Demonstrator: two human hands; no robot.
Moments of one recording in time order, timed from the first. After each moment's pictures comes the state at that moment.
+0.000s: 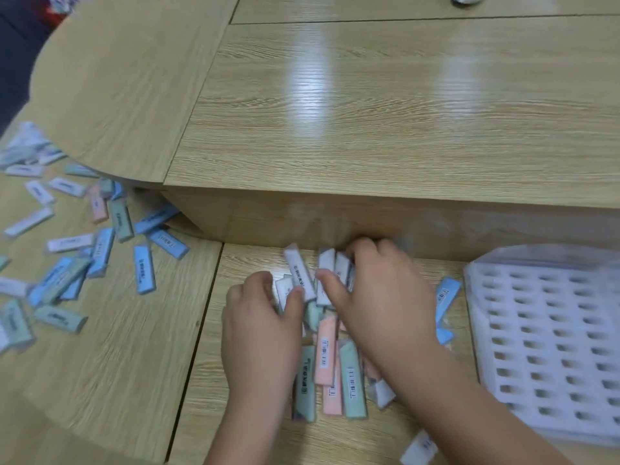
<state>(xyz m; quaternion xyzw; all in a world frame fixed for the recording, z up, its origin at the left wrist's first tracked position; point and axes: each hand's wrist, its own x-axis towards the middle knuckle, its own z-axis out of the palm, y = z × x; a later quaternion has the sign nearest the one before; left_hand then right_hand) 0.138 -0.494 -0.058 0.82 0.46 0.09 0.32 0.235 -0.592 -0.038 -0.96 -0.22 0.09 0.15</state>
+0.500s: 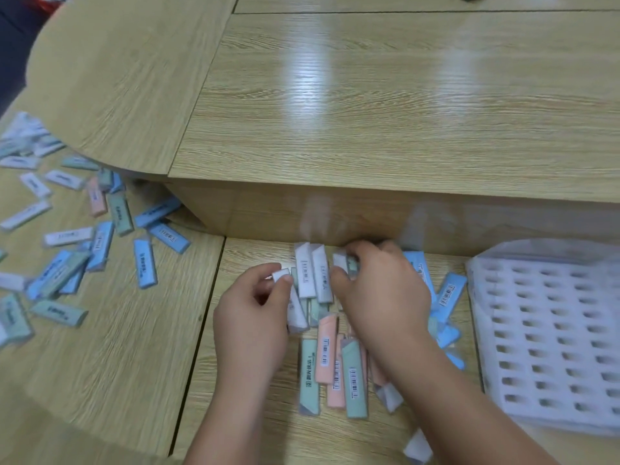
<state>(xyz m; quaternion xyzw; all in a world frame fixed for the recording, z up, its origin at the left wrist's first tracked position) 0.131 -0.477 -0.064 0.71 0.47 0.15 0.51 0.232 -0.582 -0.050 -0.96 -0.15 0.11 0.19</state>
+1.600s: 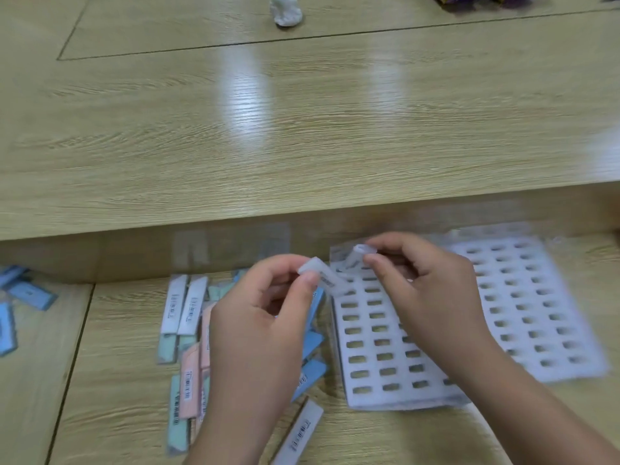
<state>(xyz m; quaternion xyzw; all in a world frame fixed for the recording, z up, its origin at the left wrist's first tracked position) 0.208 -0.622 0.001 0.76 0.26 0.16 0.58 0.302 -0.774 -0.028 -0.87 -0.22 -0.05 0.45</state>
